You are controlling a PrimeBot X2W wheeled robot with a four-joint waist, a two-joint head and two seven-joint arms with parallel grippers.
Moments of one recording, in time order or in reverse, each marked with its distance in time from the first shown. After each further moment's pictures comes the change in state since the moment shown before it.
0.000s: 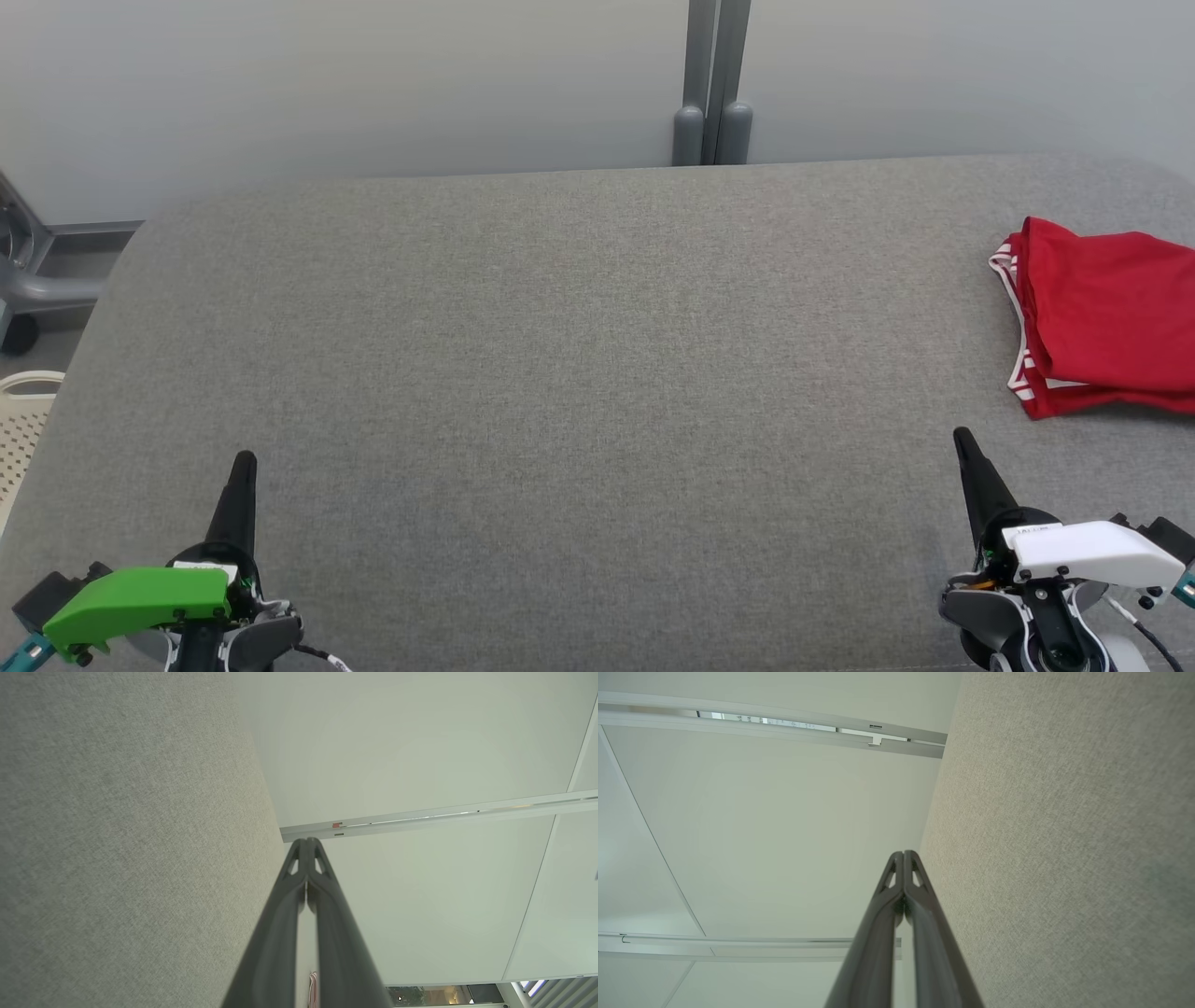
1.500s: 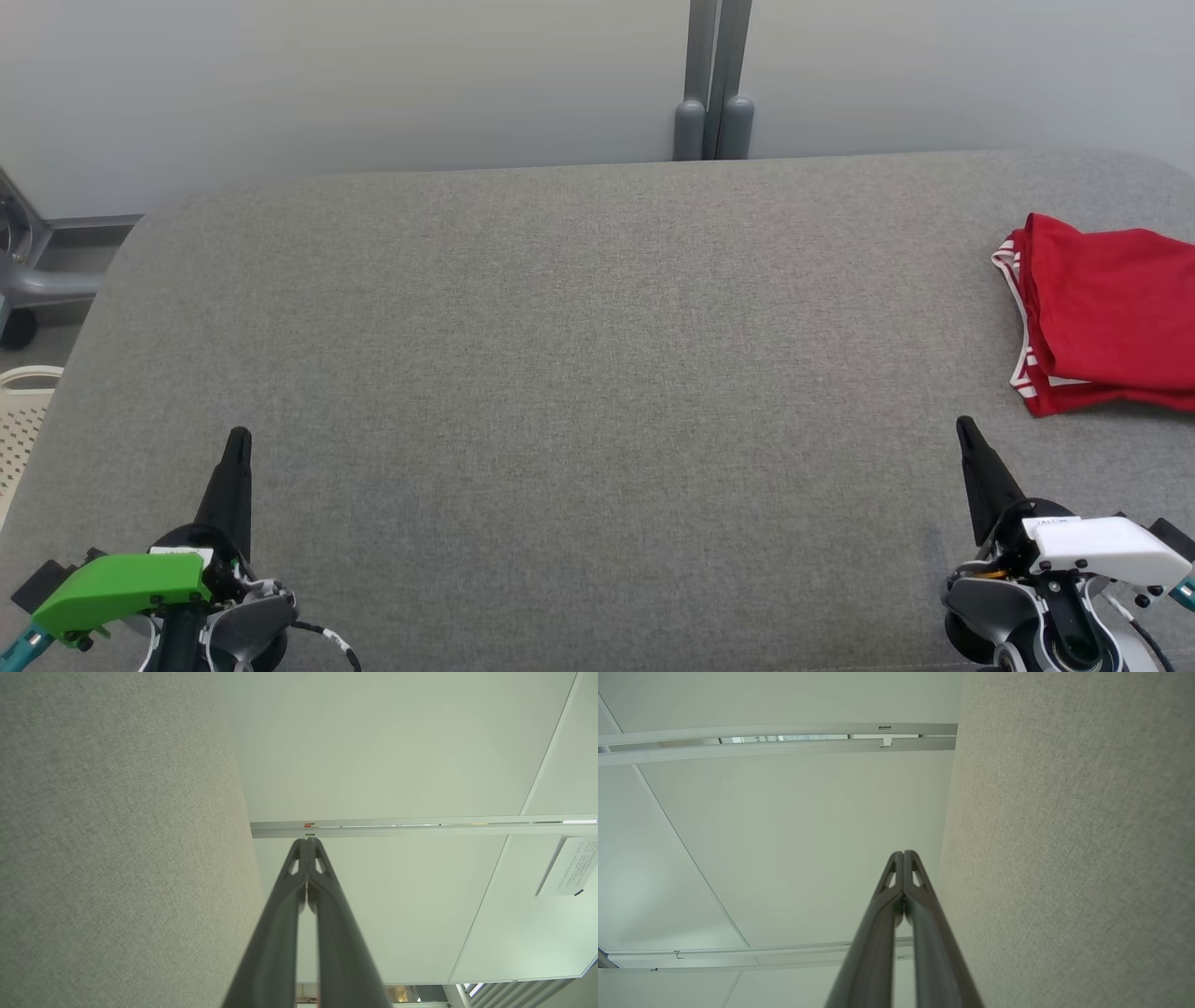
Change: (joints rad) left arm -0.032 0.000 0.015 -0.006 -0.154 -0.005 0.047; right arm -0.004 -0.001 -0.007 -0.024 0.156 0.000 0.029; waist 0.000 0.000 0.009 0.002
